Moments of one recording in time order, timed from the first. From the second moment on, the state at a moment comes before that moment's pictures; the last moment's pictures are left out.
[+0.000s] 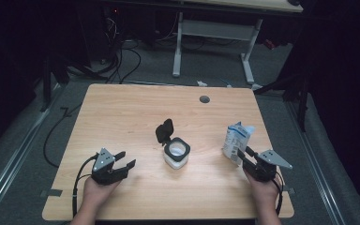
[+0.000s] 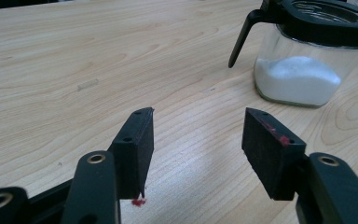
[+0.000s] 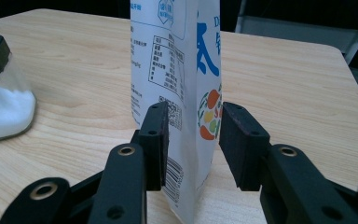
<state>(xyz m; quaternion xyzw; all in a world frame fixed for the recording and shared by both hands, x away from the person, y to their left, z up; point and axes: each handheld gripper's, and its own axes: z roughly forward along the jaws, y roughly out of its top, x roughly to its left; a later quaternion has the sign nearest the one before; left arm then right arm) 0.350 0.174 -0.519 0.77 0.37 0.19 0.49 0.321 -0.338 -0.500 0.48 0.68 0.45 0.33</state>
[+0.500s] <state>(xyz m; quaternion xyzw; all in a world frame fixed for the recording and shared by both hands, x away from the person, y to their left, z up) 0.362 0.166 -0.520 0.77 0.38 0.17 0.49 0.297 -0.335 -0.501 0.49 0.69 0.43 0.32</state>
